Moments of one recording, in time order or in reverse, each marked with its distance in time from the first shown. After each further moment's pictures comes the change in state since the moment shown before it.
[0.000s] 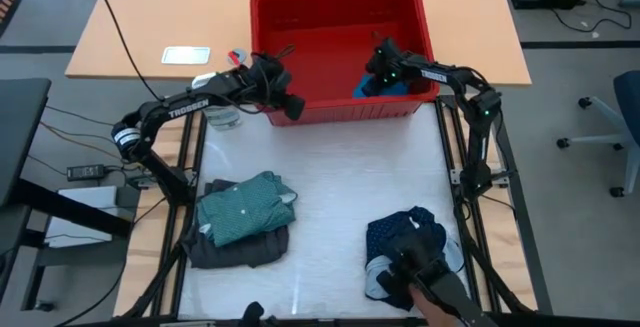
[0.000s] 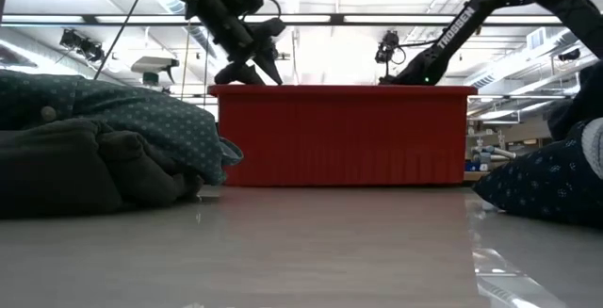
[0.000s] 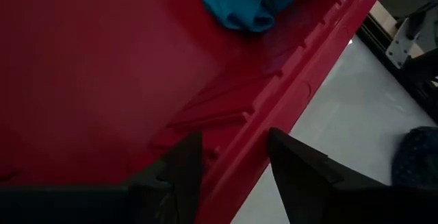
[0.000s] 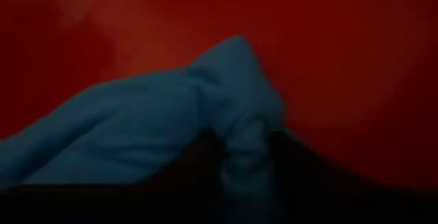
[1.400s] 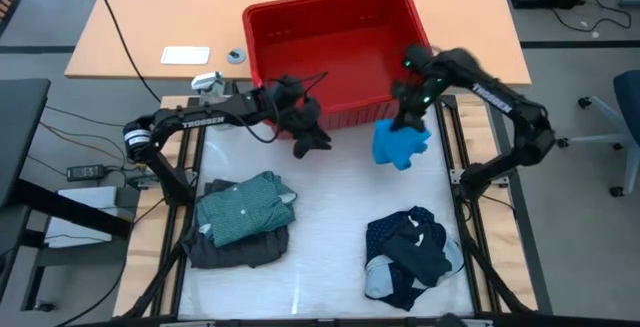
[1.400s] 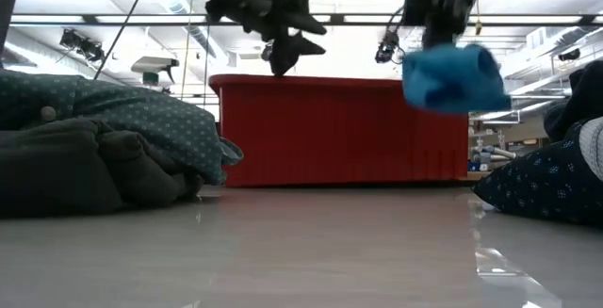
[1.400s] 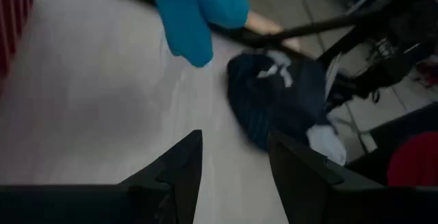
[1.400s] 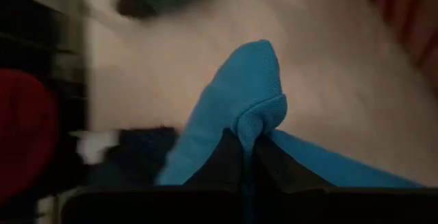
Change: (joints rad) left arm -0.212 0.029 0.001 0.258 0.469 0.187; right arm 0.201 -0.573 0.053 -0.952 -0.673 -0.267
